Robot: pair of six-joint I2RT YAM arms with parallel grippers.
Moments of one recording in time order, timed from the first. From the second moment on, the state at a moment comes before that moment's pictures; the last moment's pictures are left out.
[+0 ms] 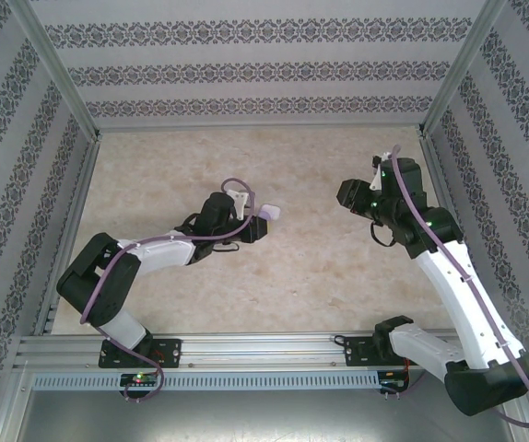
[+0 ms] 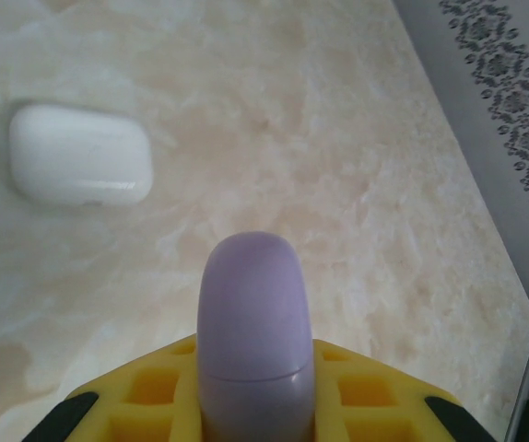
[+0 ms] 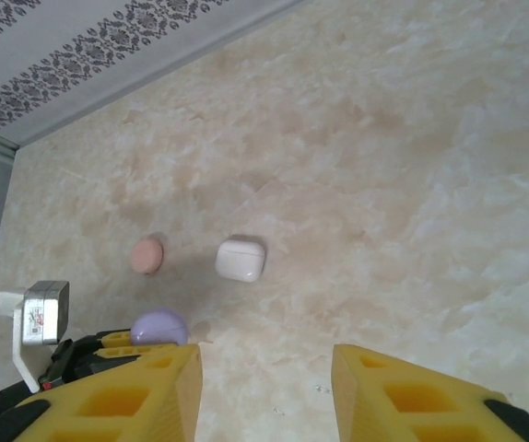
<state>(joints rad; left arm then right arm) -0.59 1.61 0.78 0.26 0.35 -0.61 0.28 1.02 1.15 -0.80 -0.10 0.60</state>
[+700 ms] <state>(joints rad) -0.59 1.77 0.78 0.17 0.34 -0.73 0.26 0.91 1.07 -0.87 -0.09 0.60</state>
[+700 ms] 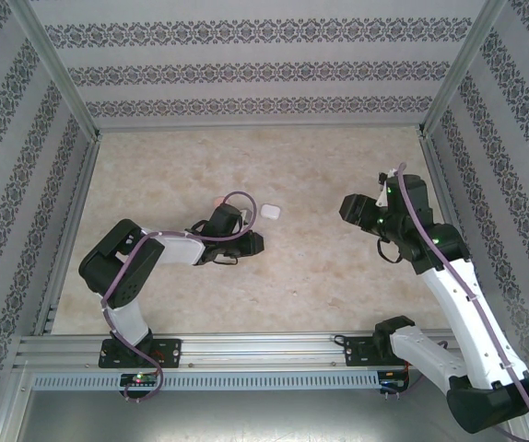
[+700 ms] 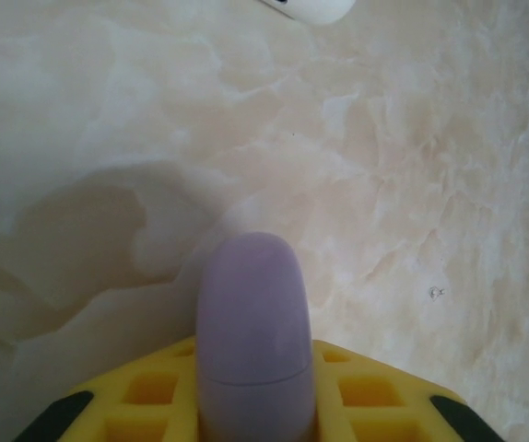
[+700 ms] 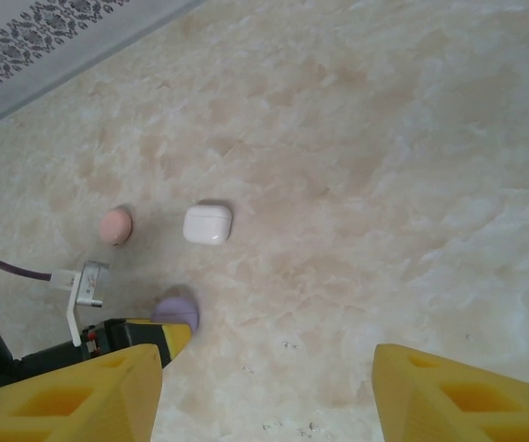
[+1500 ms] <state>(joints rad) -0.55 1.18 0.84 -0.34 -0.06 -0.51 0.24 0.83 1.01 -0.89 0.04 0.50</state>
